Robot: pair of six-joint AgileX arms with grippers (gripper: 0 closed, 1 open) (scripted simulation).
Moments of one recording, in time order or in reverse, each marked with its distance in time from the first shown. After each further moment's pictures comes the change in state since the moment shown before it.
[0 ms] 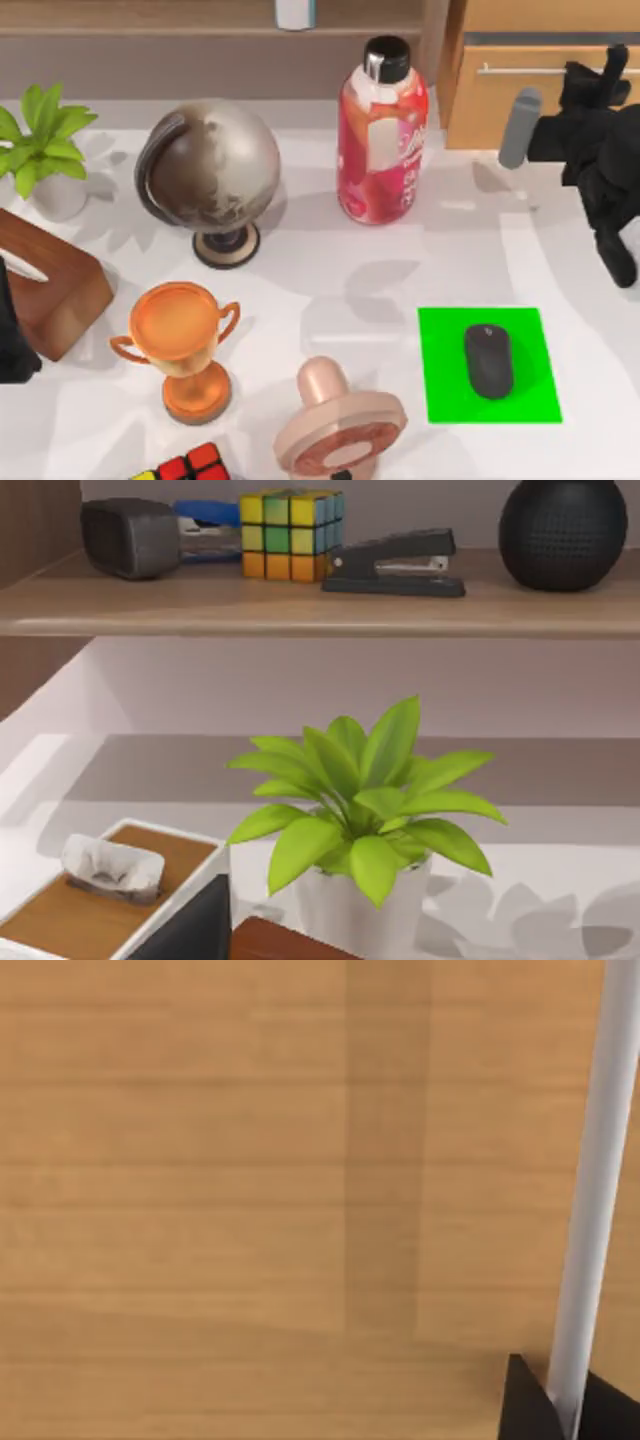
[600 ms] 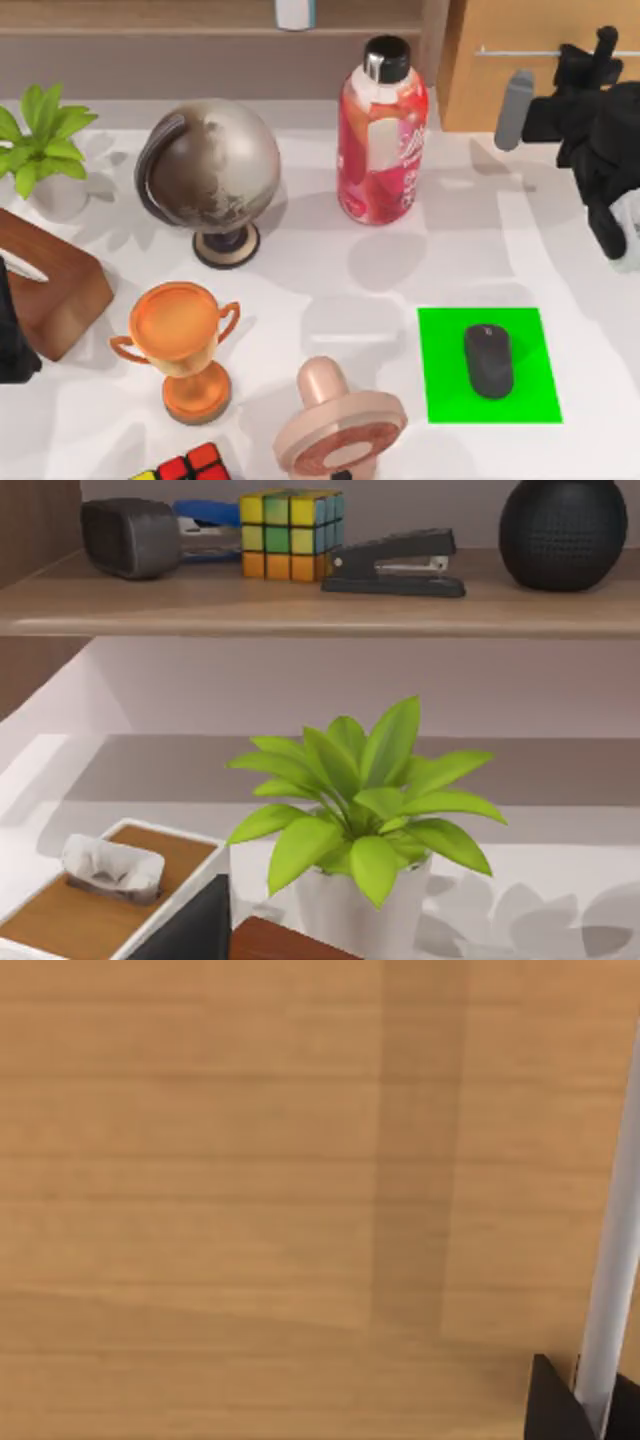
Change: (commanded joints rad) left arm 0.000 0.000 0.000 0.000 0.000 0.000; right arm -0.021 0.070 0.163 -0.094 -0.018 0.000
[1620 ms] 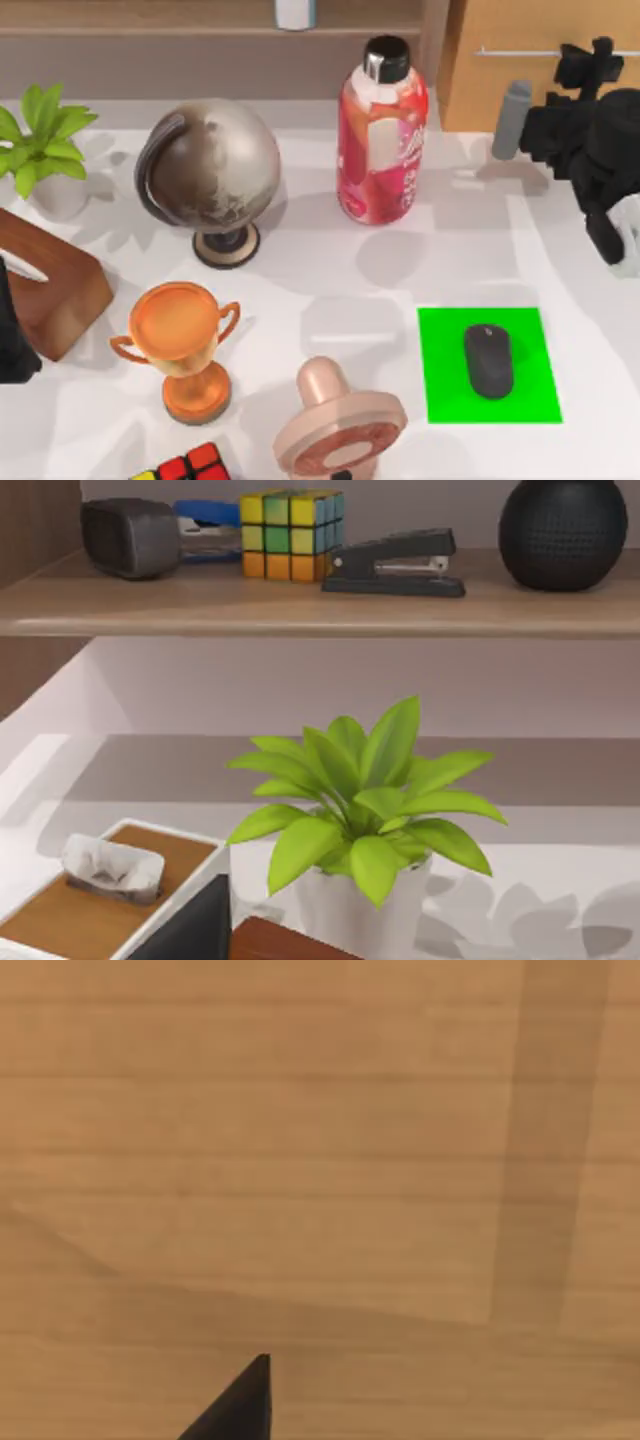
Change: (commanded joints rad) left arm 0.000 0.000 0.000 0.000 0.000 0.000; right arm 0.000 0.000 0.000 0.000 0.000 0.000
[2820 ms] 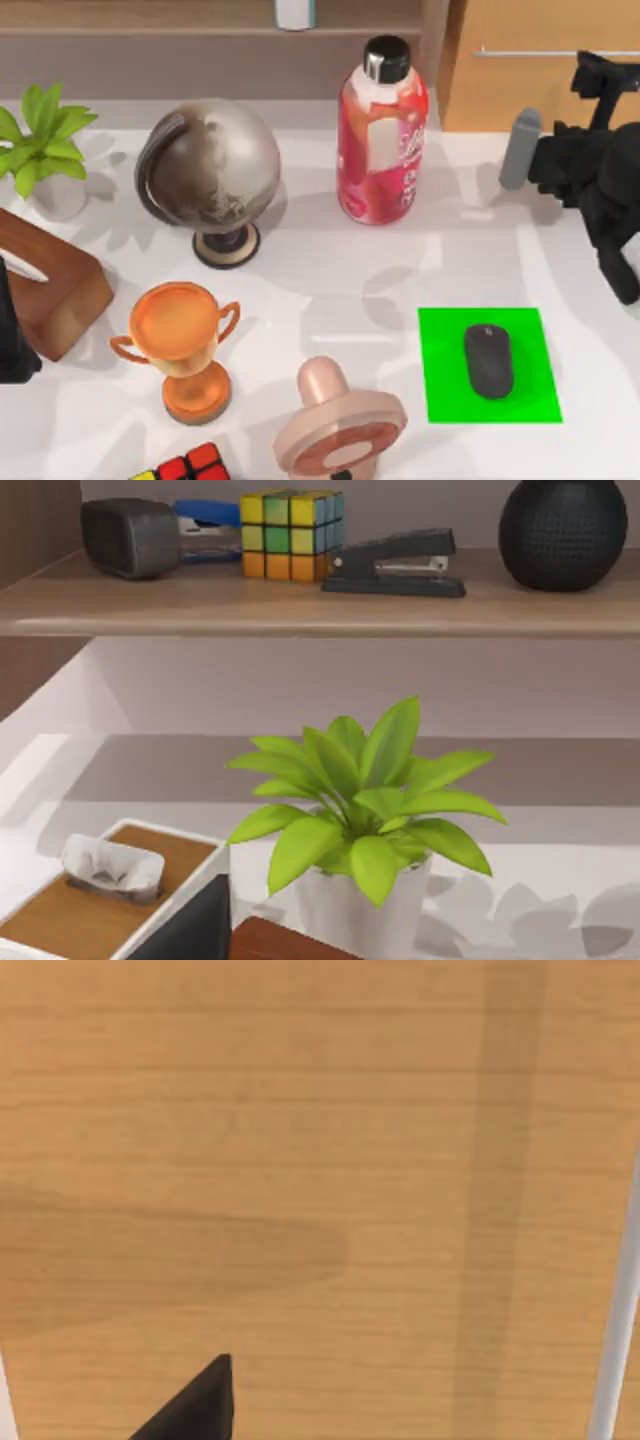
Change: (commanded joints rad) left arm 0.000 0.000 0.000 0.000 0.000 0.000; right arm 0.028 -0.069 -0.221 0.096 0.022 0.011
